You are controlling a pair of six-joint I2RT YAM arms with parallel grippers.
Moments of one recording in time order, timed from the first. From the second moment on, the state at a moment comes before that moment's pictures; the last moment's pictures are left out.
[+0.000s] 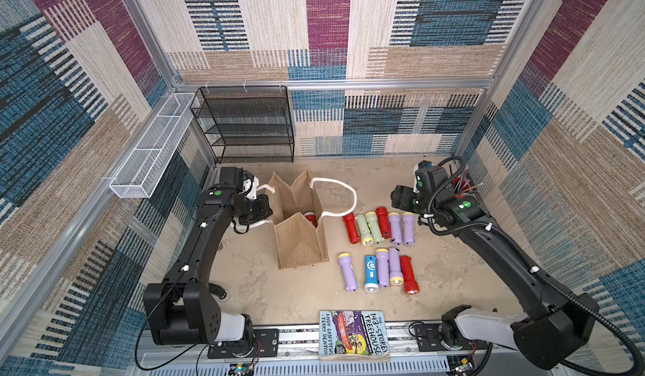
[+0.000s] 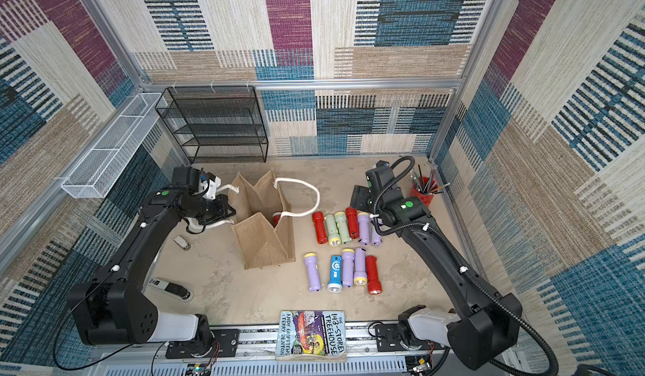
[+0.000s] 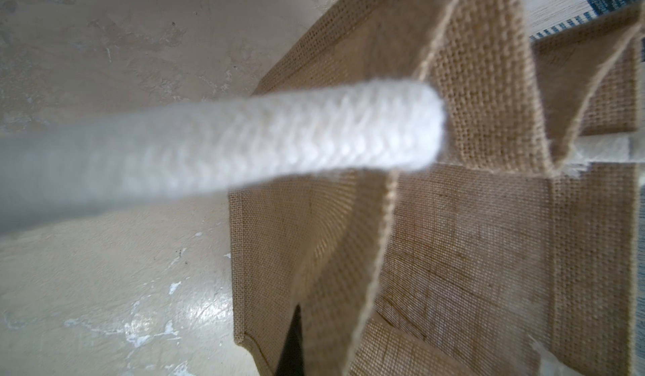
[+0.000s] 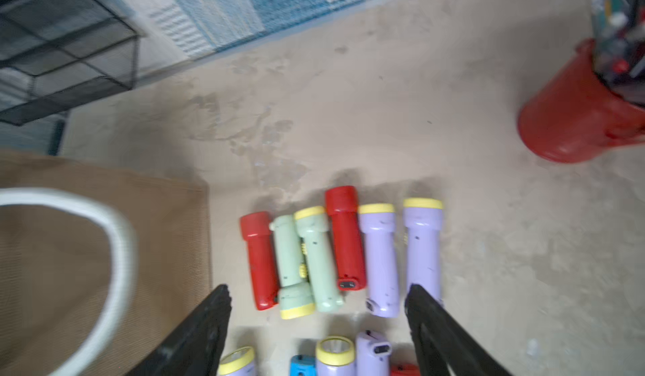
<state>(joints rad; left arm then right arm) 0.00 1.41 1.27 -0.94 0.42 -0.27 0.33 1.23 1.14 -0.75 0.14 0.53</state>
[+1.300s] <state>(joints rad) 0.00 1.42 1.28 -0.93 0.50 -0.26 0.18 1.65 0.91 -0.52 0.09 0.34</state>
